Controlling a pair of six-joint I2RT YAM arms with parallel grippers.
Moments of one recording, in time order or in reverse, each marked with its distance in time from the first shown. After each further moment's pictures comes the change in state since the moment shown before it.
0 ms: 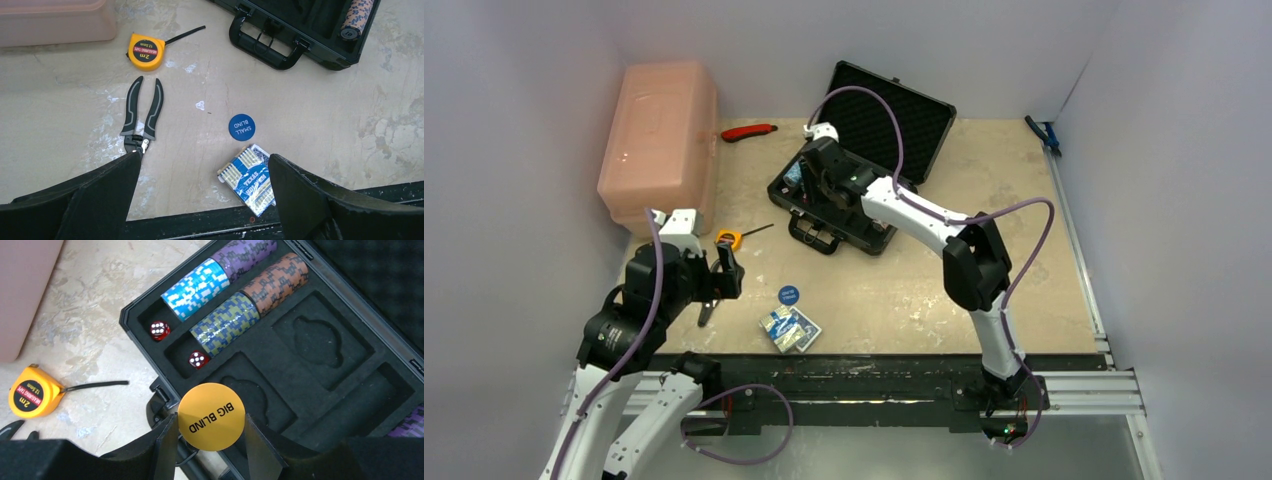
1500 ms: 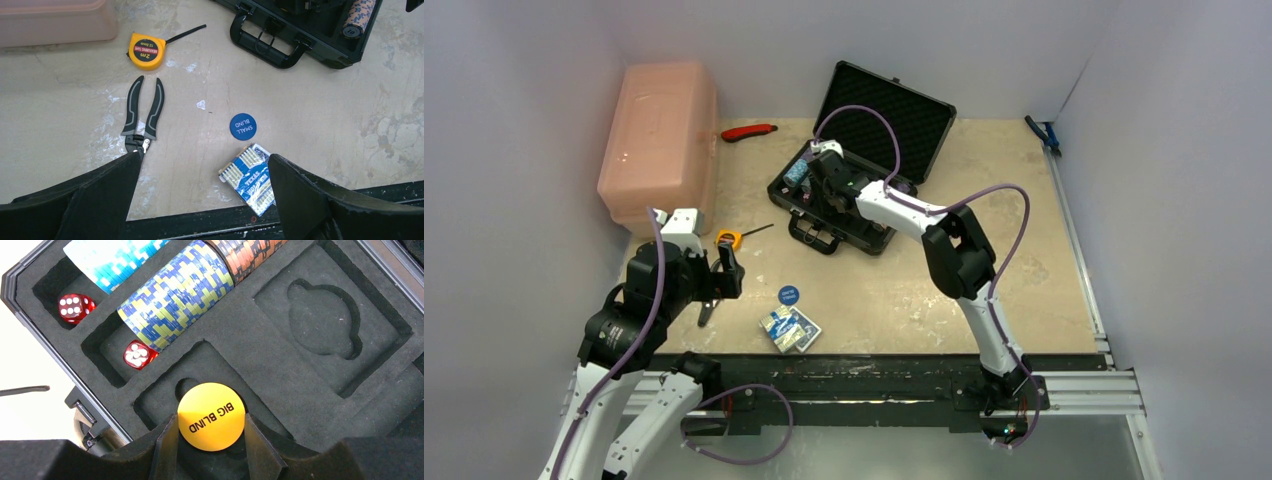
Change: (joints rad) left arm 0.000 0.010 0.000 0.000 0.000 0.007; right arm -0.061 0.144 -0.020 0.028 -0.009 -0.004
